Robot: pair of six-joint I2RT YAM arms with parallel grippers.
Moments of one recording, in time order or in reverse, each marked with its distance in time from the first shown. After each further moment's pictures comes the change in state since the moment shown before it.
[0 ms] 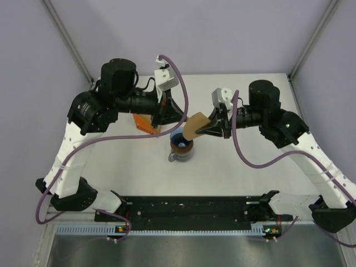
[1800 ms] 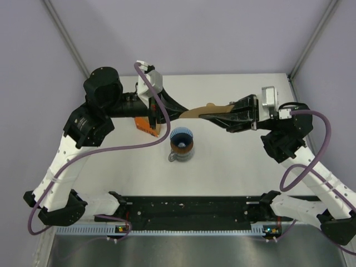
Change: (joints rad) left arm 0.005 -0.177 -0.293 0.472 0.114 -0.035; right arm 0.018 -0.143 -0.290 1.186 0.013 0.543
